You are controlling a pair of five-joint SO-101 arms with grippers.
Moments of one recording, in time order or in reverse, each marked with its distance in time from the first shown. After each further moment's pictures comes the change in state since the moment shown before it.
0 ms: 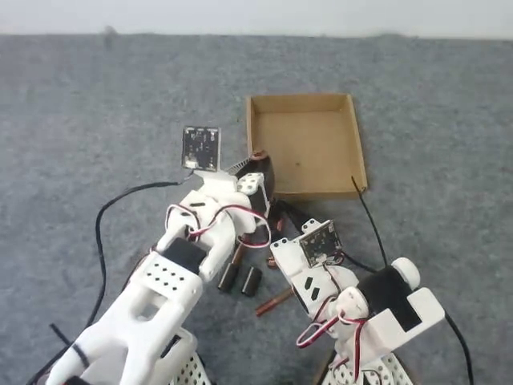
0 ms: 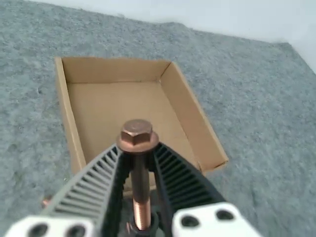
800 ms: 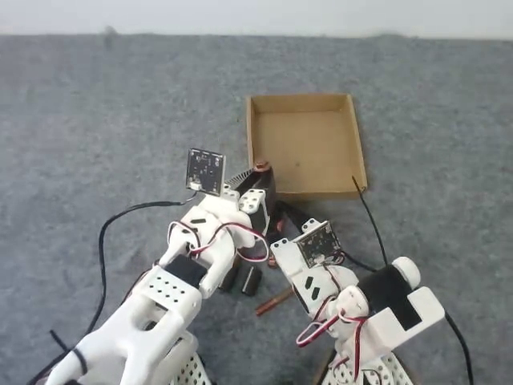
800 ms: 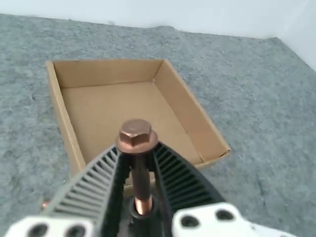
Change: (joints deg) left arm 1.2 -1.8 9.1 -9.5 -4.1; right arm 0.6 0.0 0.0 0.0 2.5
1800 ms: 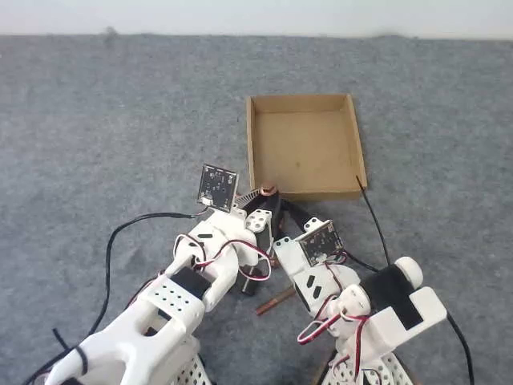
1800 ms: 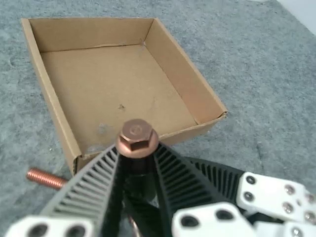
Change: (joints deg) left arm 4.0 0.0 5.5 -0.9 -0.1; right arm 1.6 -0.1 0.0 -0.1 0.3
